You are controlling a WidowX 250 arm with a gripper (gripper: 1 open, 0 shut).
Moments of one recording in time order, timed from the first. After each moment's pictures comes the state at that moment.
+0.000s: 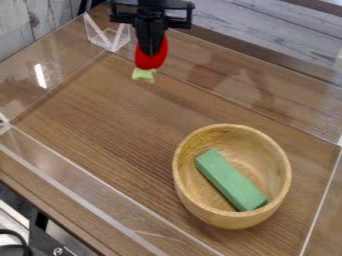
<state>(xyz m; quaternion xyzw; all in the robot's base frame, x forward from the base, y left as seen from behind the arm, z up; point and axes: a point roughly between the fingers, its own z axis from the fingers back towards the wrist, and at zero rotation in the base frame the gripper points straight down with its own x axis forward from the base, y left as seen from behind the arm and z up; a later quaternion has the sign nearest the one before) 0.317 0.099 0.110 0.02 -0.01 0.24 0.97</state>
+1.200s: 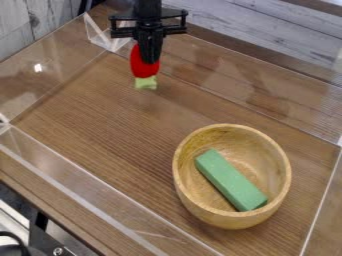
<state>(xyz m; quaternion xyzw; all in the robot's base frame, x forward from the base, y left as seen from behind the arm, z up) 0.331 0.105 0.085 0.01 0.02 0.39 0.92</state>
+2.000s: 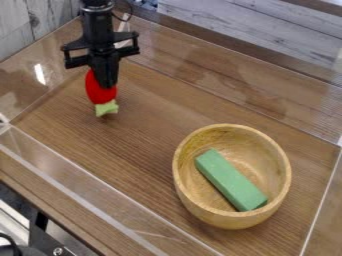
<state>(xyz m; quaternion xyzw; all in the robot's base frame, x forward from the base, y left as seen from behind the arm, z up) 0.274 0.146 0.060 0.01 0.03 0.51 0.86</state>
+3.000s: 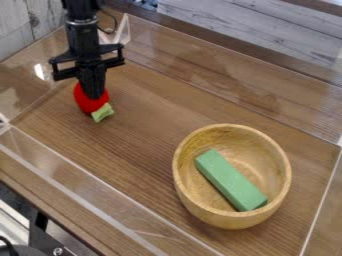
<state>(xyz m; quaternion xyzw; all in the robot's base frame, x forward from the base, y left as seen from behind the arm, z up) 0.265 0.166 0.039 0.01 0.05 0.56 0.83</state>
